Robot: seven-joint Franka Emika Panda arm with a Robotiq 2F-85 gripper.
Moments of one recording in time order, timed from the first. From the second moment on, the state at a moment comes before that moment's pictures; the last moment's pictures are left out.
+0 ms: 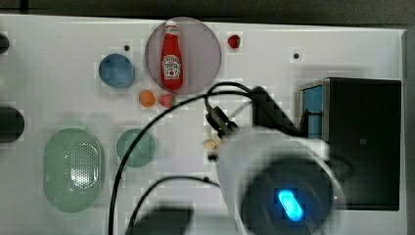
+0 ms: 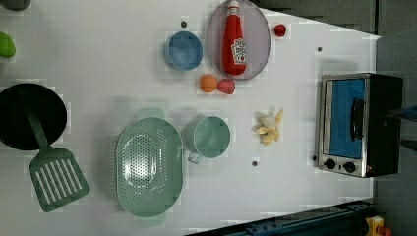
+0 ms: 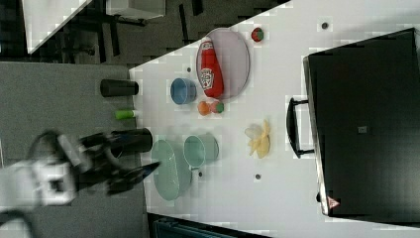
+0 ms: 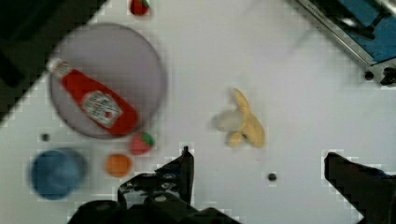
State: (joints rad) arm 0.00 -0.31 -0.05 -2.10 -0.02 0.29 0.01
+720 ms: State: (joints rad) arm 0.02 0.10 -0.07 -2.38 -0.04 0.84 -0.37
